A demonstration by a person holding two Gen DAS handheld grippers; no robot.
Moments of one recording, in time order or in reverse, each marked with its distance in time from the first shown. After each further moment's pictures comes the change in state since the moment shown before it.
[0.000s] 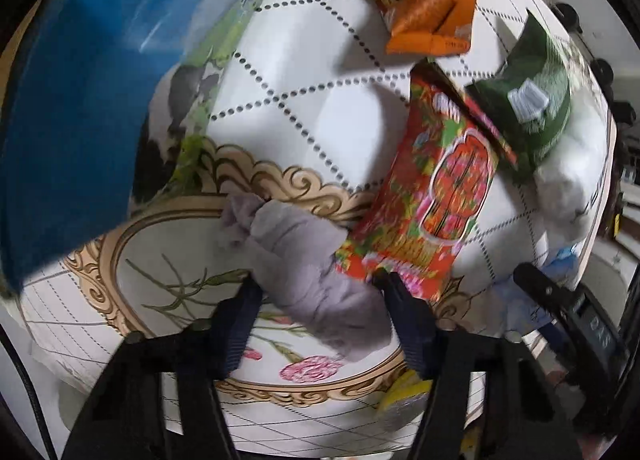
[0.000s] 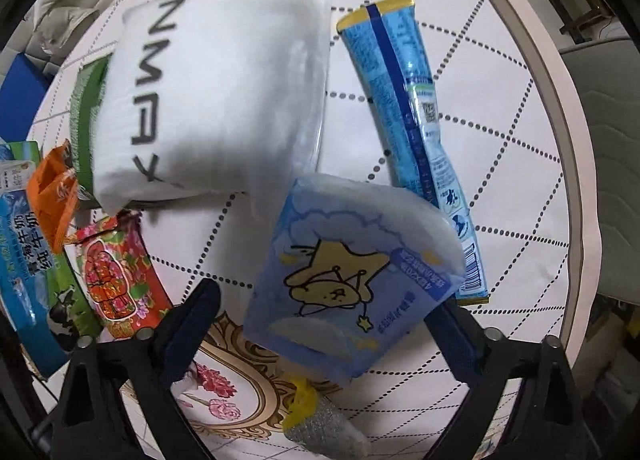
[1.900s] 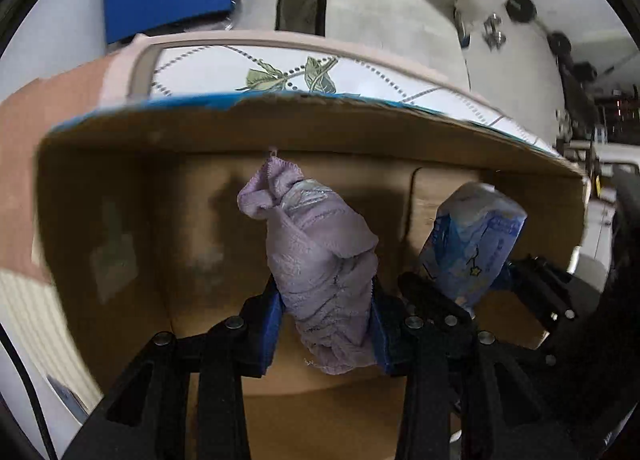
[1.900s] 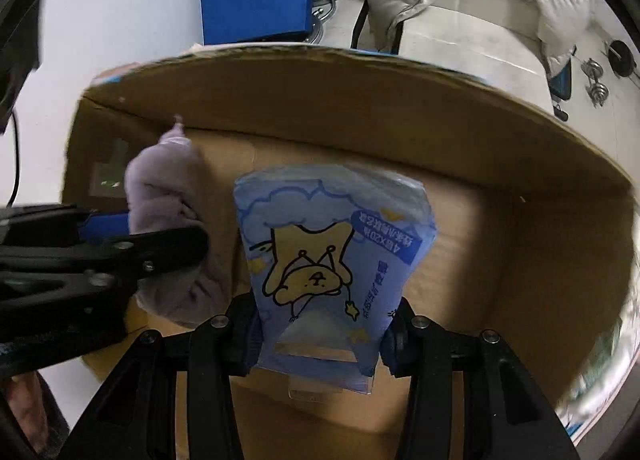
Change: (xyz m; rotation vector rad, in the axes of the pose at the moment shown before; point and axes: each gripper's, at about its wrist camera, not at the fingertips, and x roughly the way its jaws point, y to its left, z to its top) left arm -0.102 0.206 0.186 0.253 -0.020 -0.054; right arm 0.027 0.496 -0.012 -0.731 -0.045 0.067
